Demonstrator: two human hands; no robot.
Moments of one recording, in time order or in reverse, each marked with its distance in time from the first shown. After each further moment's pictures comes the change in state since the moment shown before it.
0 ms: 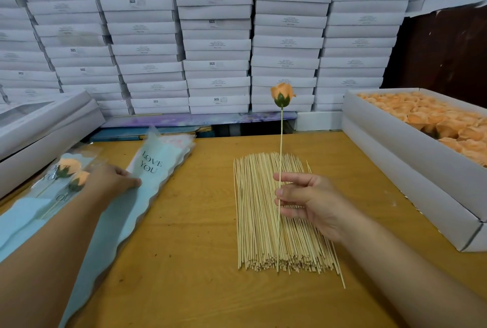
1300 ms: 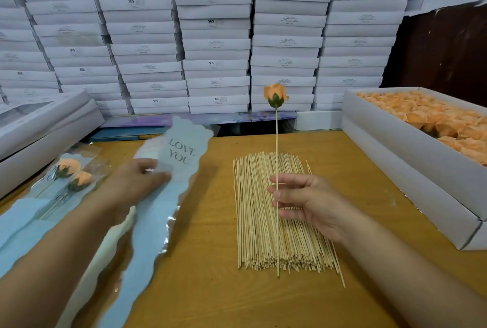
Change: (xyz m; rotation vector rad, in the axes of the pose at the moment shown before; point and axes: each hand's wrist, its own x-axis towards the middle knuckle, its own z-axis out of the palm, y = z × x) left_hand -0.095 0.057 -0.007 -0.431 -0.281 0.117; right_hand -0.005 -0.005 0.006 -0.011 -0.039 0.046
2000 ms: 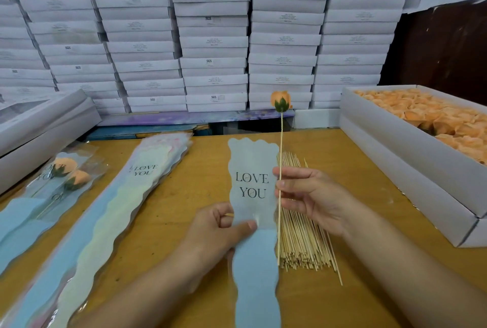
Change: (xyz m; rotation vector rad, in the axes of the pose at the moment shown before) left_hand -0.090 -0.007 0.111 -0.307 -0.398 0.027; right_hand 0.001 -0.007 -0.005 0.161 -0.031 0.006
